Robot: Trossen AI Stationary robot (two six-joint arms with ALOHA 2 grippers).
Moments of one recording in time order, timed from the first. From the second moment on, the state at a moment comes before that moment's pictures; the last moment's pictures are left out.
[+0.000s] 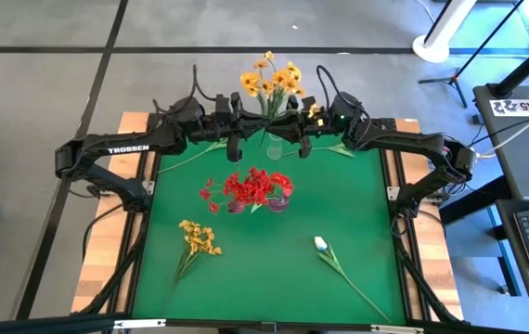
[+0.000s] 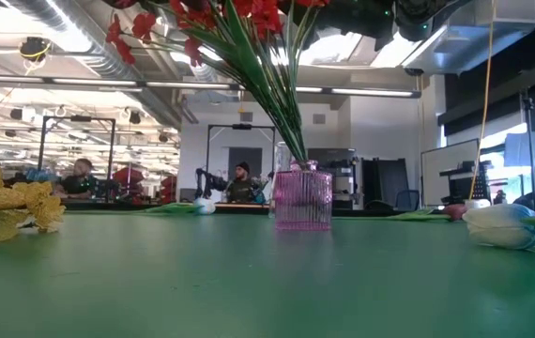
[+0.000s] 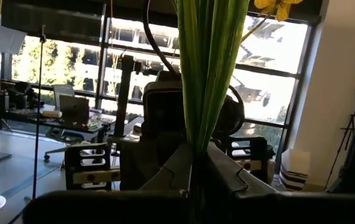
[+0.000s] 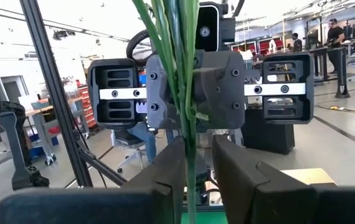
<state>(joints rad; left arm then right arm) 0.34 1.36 1.05 0.52 0.23 -0.20 -0.42 1.53 1.13 0.63 -0.60 0.28</state>
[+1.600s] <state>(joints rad) 0.35 0.97 0.93 -0.12 -0.22 -0.04 -0.63 1.46 0.94 0.59 -0.61 0.07</state>
